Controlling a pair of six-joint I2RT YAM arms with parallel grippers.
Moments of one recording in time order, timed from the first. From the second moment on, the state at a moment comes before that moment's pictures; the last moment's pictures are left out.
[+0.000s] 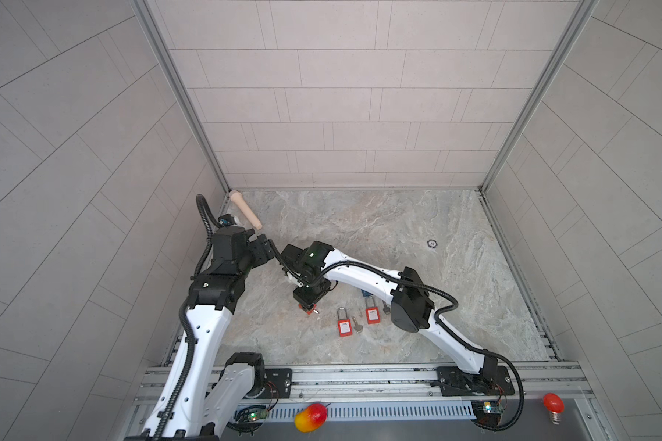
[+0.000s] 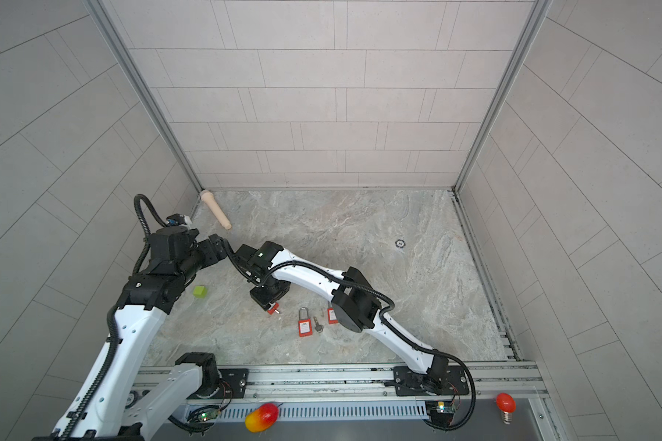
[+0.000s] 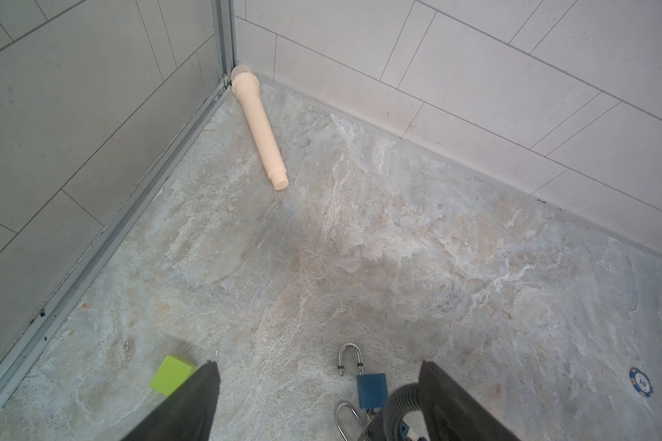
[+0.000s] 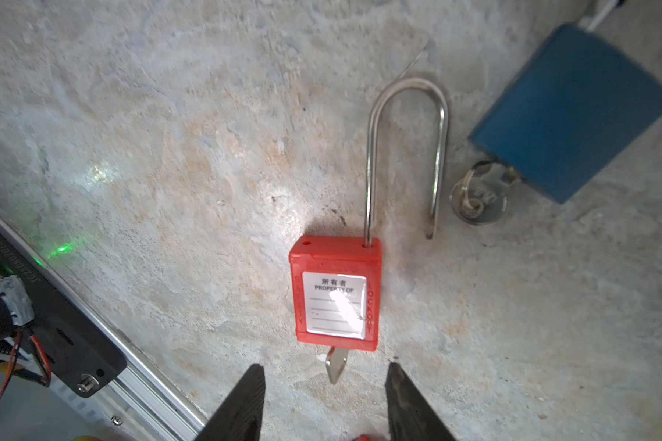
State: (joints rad) left arm -0.04 0.88 0.95 -0.68 -0.10 -0.39; right arm 1.03 2.50 2.41 -1.33 -0.20 0.21
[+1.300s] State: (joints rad) left arm -0.04 0.87 0.94 -0.65 -0.01 -0.39; right arm 0.97 2.56 2.47 -1.31 -0.05 -0.01
